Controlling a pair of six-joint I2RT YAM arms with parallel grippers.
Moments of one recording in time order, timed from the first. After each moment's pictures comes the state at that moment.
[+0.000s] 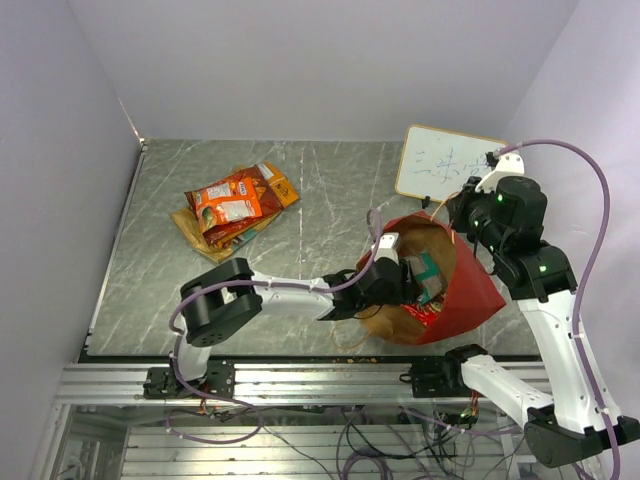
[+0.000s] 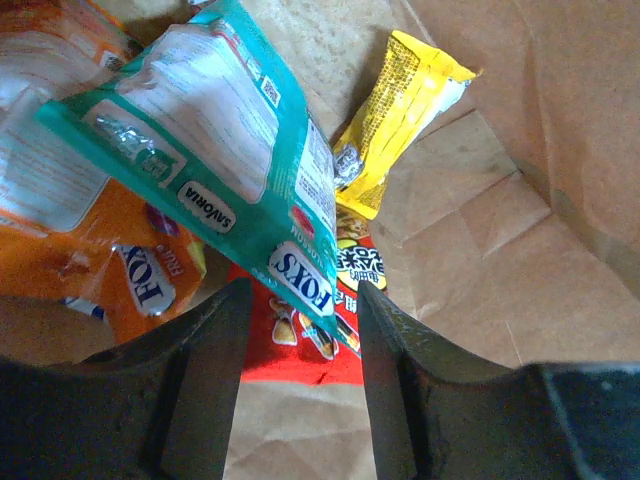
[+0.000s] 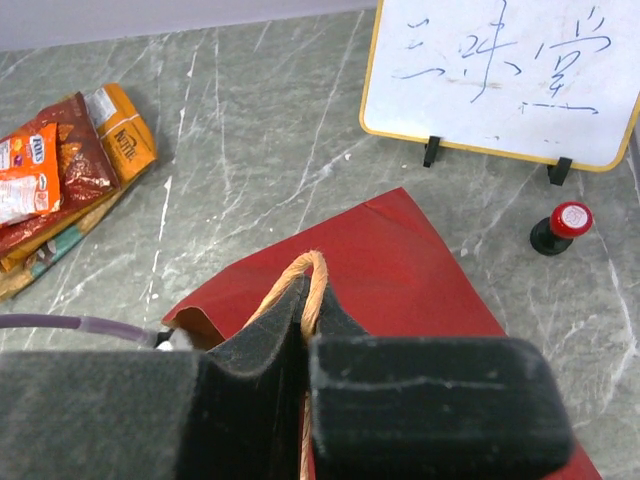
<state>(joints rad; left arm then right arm) -1.25 1.91 1.18 0.29 -0.26 -0.92 0.27 0.90 1.25 -0.71 0.14 0.23</state>
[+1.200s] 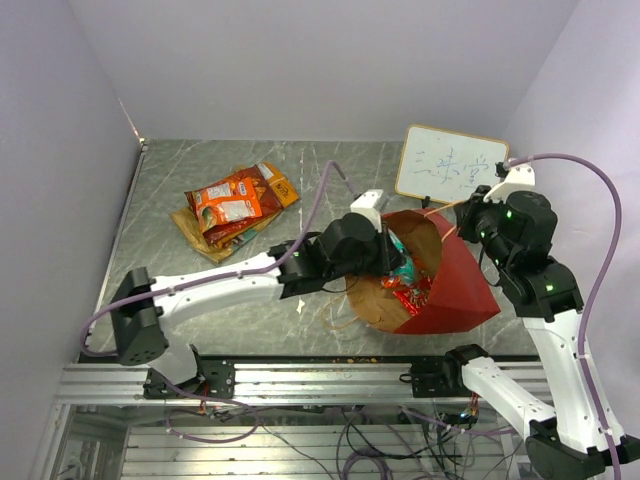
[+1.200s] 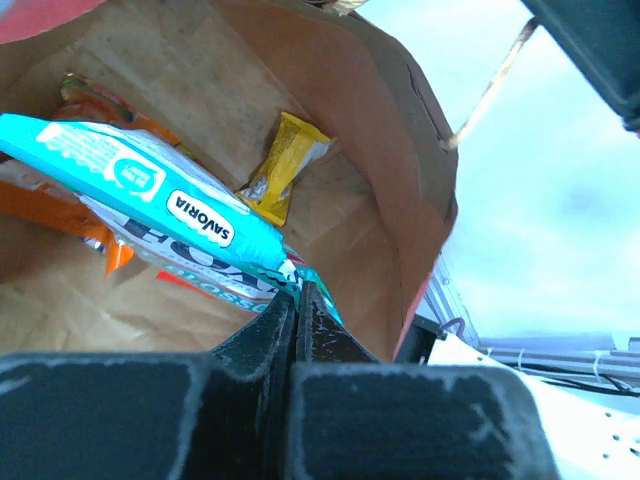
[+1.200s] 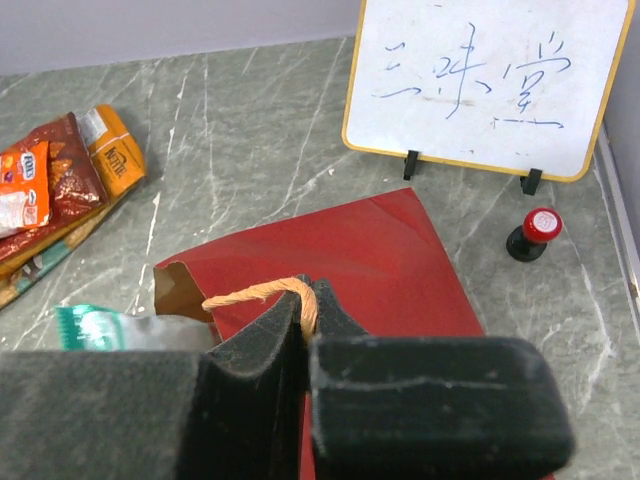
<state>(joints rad) -1.18 1.58 1.36 -0.12 -0.15 -0.81 0.27 0.81 1.19 -0.68 0.18 0.21</state>
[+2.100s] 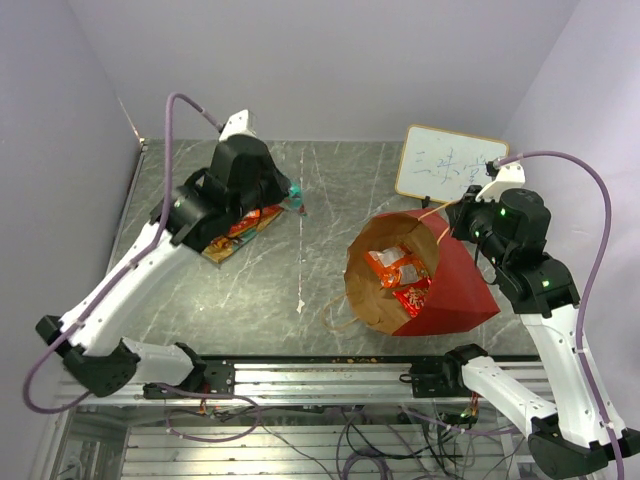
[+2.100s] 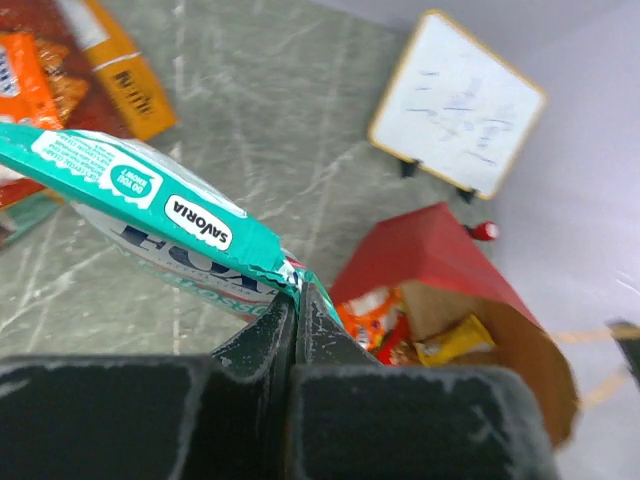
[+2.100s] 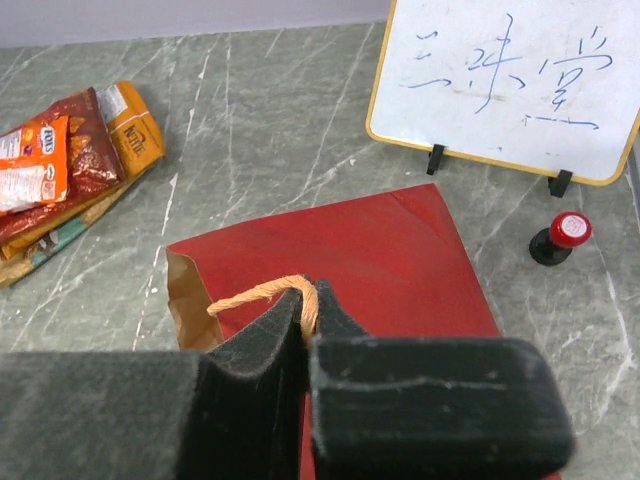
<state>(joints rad) -0.81 1.28 1.63 -0.76 -0.41 -0.78 0.30 0.83 1.19 -0.68 0.15 0.20</state>
